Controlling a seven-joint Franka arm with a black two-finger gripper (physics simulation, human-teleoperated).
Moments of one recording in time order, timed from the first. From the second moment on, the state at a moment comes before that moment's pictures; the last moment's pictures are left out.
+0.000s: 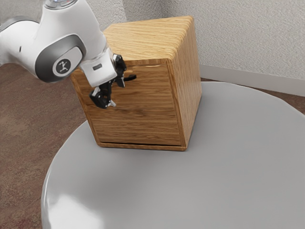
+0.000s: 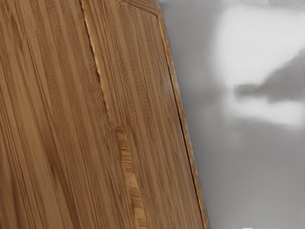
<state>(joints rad) -1.39 -0.19 1.35 -1.64 0.44 1.94 1.27</state>
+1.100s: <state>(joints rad) -1.36 -0.15 1.34 -1.67 0.51 1.97 1.15</state>
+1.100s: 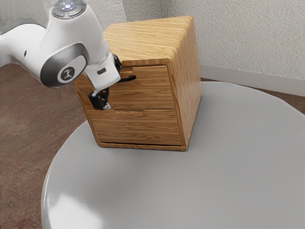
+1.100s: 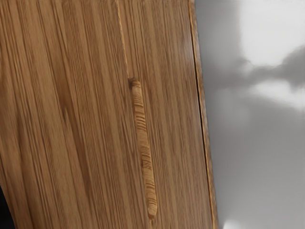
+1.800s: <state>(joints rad) -0.86 -0.28 0.80 -1.76 0.47 1.83 1.11</state>
